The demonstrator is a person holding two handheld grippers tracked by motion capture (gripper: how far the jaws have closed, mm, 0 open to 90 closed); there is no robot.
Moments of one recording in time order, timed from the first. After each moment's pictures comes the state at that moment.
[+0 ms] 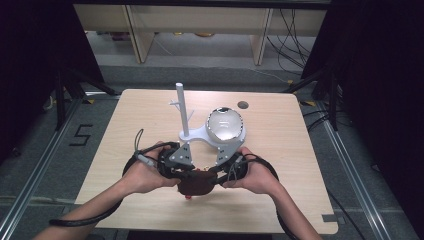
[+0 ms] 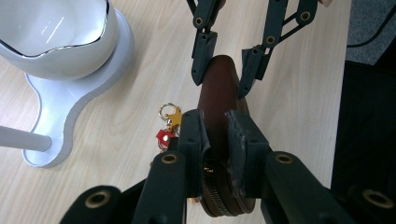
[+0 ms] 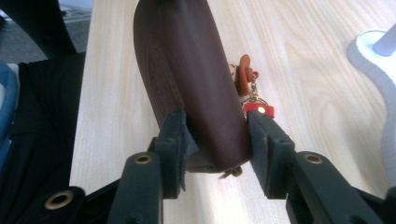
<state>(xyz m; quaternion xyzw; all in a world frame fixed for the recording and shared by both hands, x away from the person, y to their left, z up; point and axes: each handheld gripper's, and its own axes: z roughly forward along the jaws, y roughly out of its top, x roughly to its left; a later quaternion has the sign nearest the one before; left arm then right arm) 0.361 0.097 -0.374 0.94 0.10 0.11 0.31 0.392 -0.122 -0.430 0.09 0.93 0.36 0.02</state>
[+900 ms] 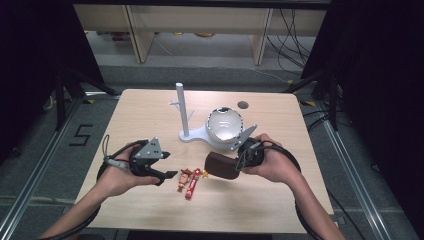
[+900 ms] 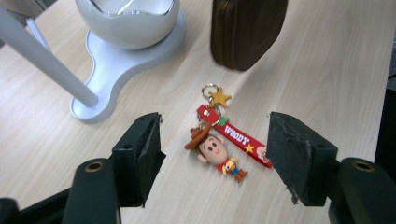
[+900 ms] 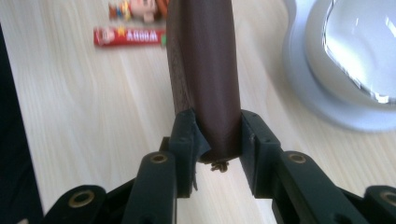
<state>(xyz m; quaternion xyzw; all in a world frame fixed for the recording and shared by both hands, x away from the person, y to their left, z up) 0.367 0.166 -0.397 0.90 0.19 0.14 0.38 0.405 -0.162 -0.388 0.19 0.96 0.21 0.08</state>
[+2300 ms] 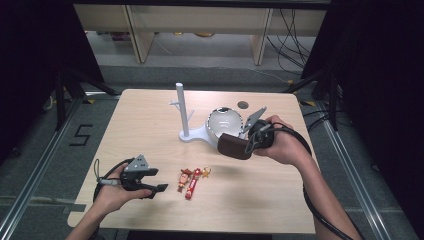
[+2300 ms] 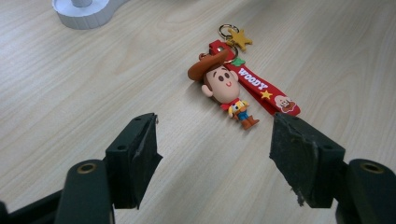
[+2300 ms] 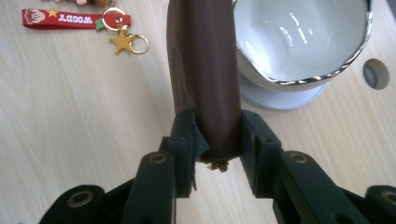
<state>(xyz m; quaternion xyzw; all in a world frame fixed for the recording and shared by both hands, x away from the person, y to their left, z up) 0.355 0.200 -0.472 0.85 0.31 0.09 0.41 0.438 -0.185 -0.354 0.18 0.95 0.19 0.14</state>
